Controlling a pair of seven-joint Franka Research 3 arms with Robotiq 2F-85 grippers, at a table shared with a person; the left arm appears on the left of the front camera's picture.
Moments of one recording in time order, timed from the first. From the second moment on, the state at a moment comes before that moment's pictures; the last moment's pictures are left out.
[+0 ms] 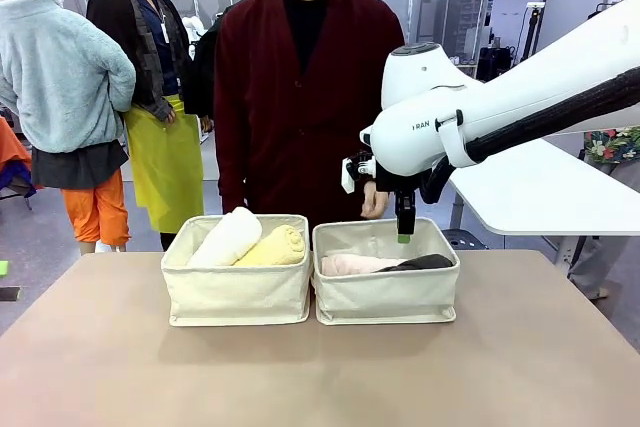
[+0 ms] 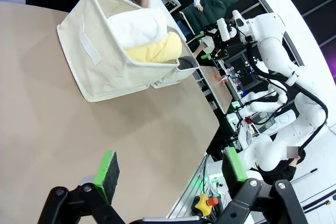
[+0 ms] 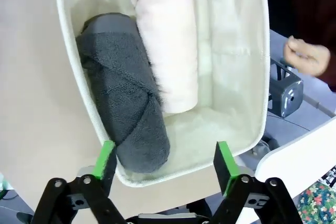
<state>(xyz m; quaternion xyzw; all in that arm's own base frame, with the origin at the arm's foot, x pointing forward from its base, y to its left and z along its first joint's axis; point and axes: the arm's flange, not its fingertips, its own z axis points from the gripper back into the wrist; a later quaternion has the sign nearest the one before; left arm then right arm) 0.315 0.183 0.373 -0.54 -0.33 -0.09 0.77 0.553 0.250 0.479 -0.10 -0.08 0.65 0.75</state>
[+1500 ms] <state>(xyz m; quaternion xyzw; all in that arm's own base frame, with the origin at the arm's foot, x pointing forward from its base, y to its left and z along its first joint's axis) 0.315 0.183 0.373 -0.54 -0.33 -0.09 0.77 0.516 0.253 0.506 -0.02 -0.09 0.63 0.77</state>
